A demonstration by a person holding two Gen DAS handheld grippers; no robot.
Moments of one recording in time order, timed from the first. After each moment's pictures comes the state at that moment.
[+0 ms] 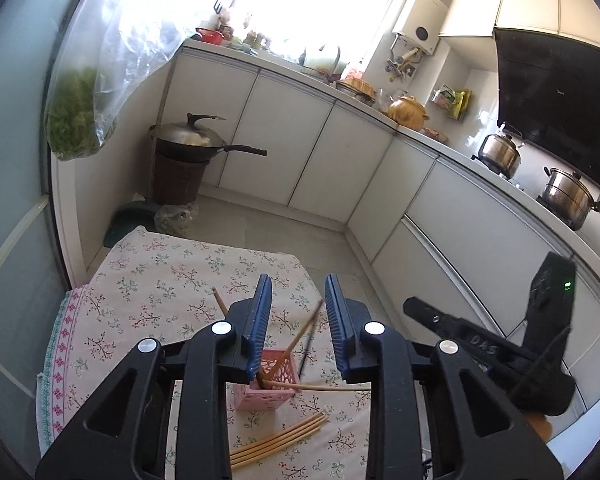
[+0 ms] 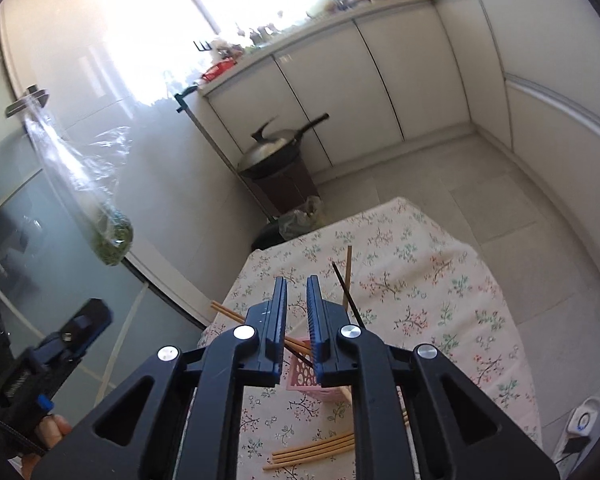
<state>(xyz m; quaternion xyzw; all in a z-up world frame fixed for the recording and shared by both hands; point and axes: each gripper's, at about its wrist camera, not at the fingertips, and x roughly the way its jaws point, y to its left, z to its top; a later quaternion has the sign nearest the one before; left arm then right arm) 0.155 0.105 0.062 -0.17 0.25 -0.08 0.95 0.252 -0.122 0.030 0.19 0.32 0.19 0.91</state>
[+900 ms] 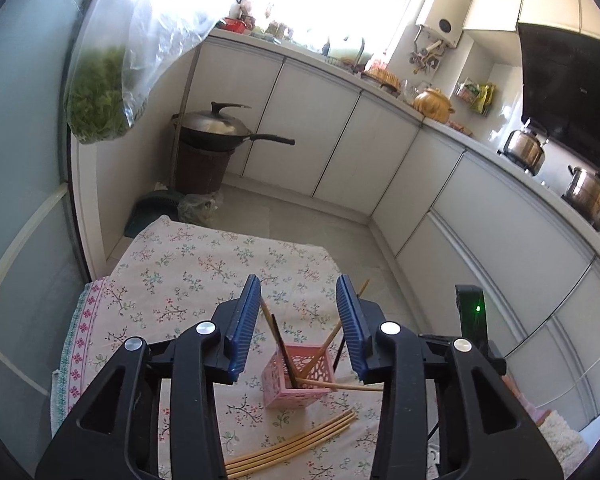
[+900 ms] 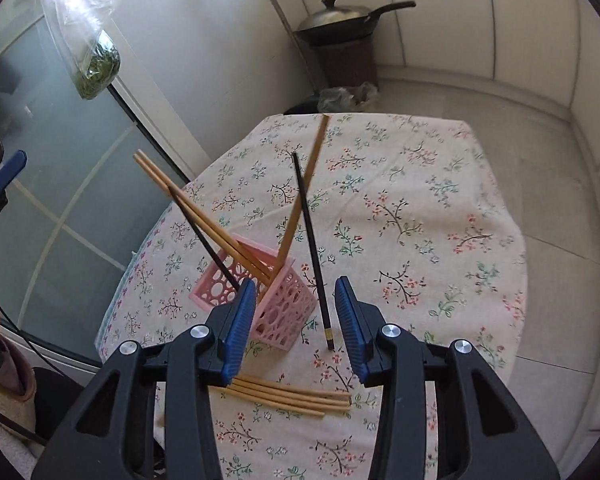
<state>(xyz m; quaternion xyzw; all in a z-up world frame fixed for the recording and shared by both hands) 0.174 0.131 0.039 -0.16 0.28 -0.04 0.95 0.364 -0.119 -0.102 0.02 0.48 0.37 0.80</state>
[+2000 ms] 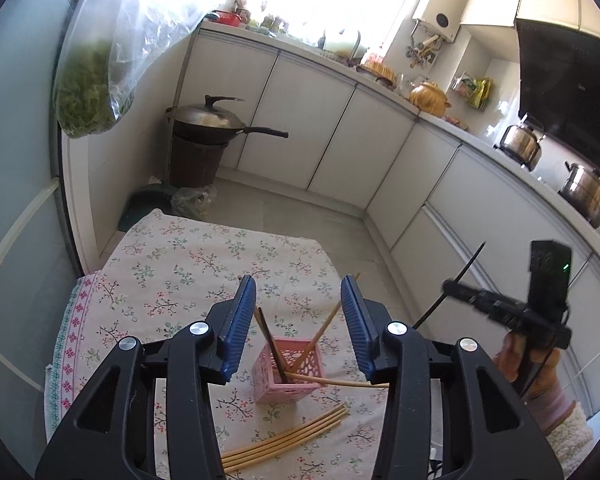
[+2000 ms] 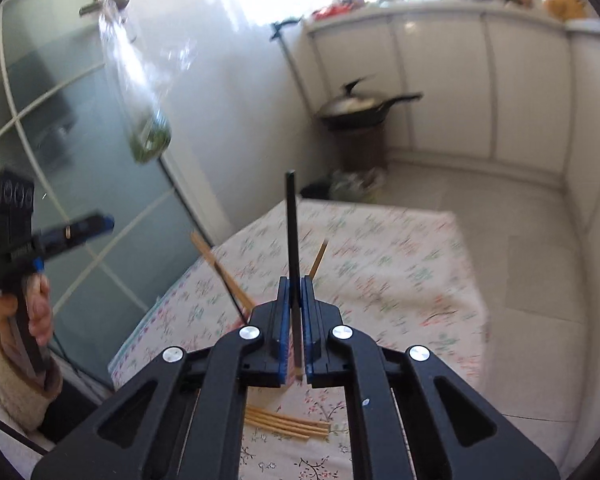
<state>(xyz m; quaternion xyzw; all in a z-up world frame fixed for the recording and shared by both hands) 0.170 0.124 0.046 -0.18 0.28 -0.05 0.94 0.323 -0.181 0.027 0.04 0.33 0.36 0.87</state>
